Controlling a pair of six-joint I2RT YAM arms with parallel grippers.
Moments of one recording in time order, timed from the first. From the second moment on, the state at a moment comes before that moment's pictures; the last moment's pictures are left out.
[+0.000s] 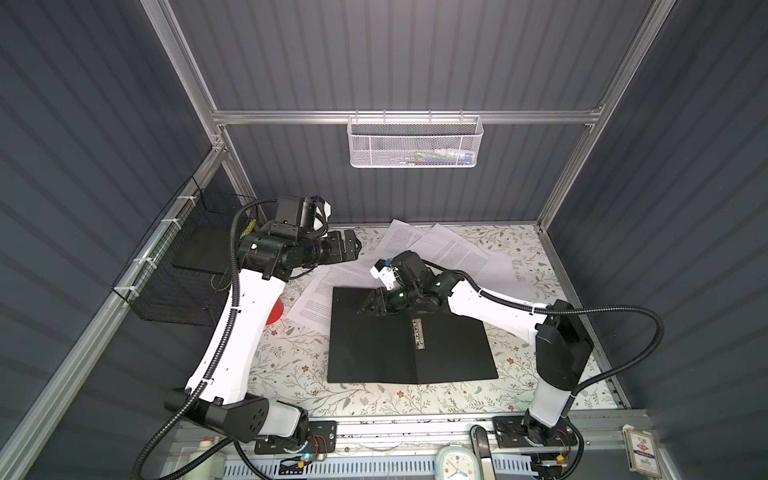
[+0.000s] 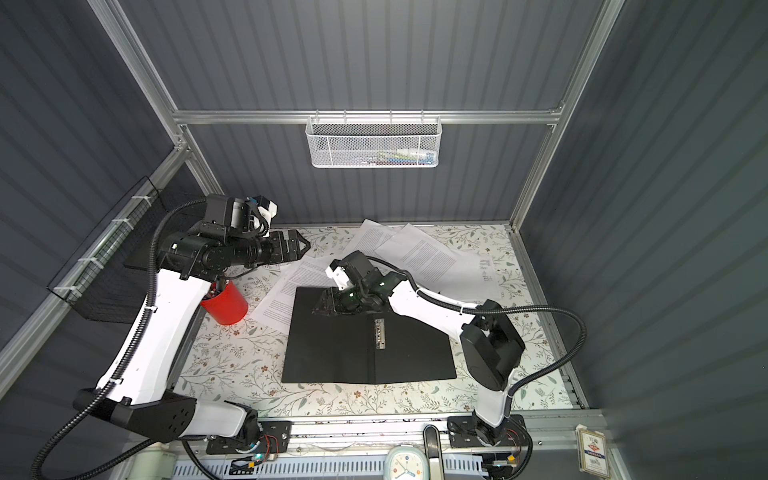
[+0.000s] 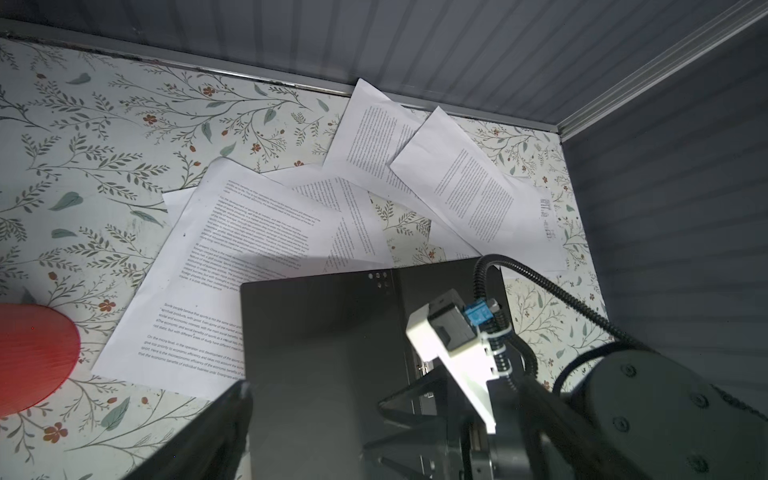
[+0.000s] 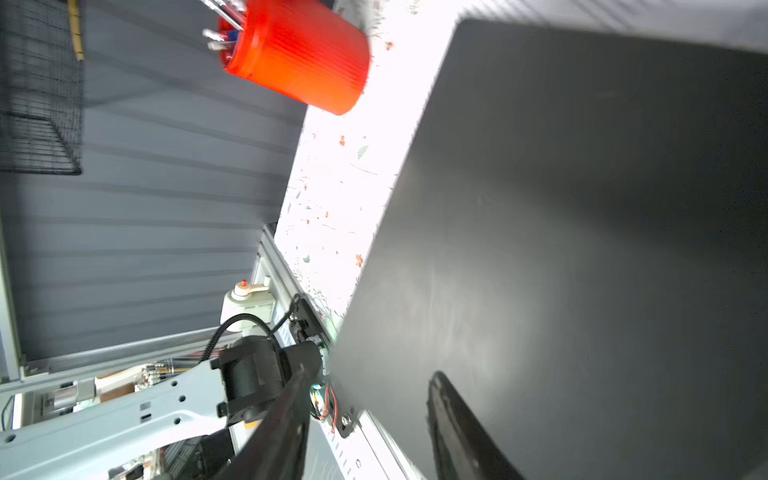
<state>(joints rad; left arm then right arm) -0.34 1.41 1.81 -1.16 0.18 -0.36 0.84 1.77 1.39 -0.36 -0.52 0.70</state>
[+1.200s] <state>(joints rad) -0.50 1.63 0.97 -0.77 0.37 -0.42 0.69 1.62 0.76 -0.21 -0.47 0.64</state>
